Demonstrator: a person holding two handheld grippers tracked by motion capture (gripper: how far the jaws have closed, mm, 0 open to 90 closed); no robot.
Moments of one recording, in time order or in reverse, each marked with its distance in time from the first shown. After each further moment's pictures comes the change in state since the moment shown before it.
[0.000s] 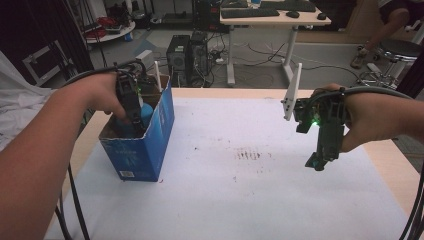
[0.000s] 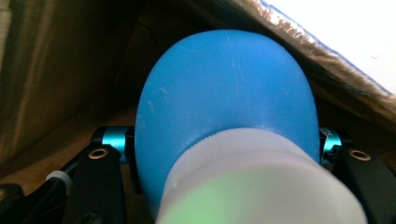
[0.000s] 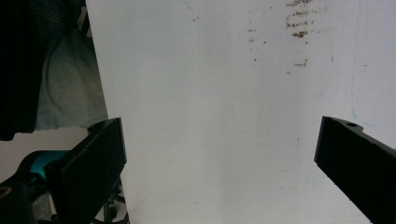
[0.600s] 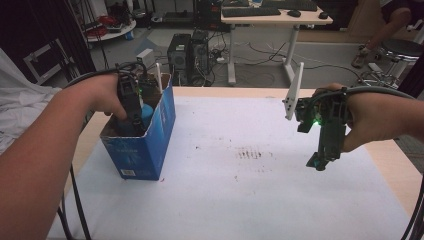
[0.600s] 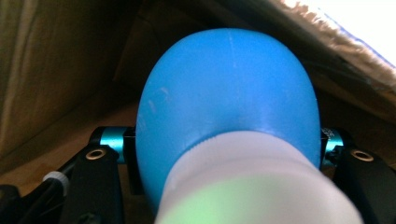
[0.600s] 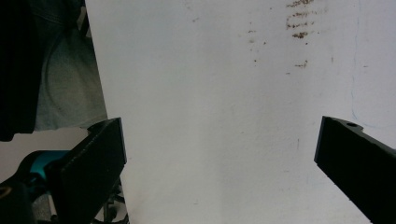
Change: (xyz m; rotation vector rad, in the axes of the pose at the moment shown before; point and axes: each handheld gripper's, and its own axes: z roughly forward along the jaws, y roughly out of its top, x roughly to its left) left arm 0.001 -0.003 0.001 0.012 0.024 -0.015; right arm 0.000 0.001 0.001 0.001 -0.002 0.001
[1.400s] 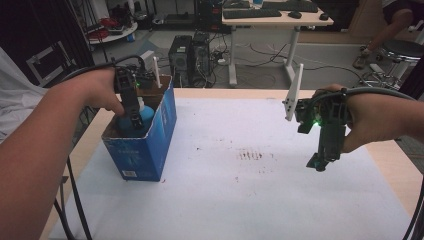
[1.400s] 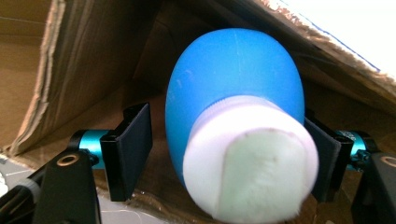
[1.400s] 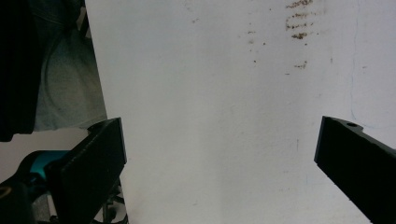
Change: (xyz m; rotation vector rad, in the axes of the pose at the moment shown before) left arm -0.003 -0.004 -0.020 -0.021 0.039 0.015; right arm 0.000 0.000 0.000 -0.004 -0.001 -0.007
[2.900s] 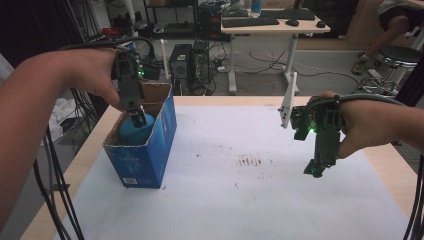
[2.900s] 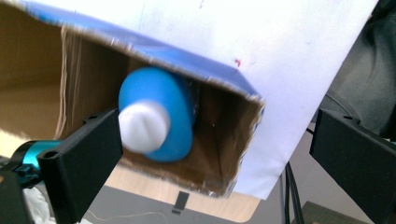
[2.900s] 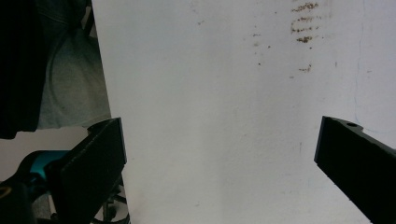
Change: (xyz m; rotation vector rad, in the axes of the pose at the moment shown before) left arm -0.064 0.028 -0.075 -0.014 0.018 0.226; right arm 0.003 0.002 0.000 -0.001 0.008 -0.012
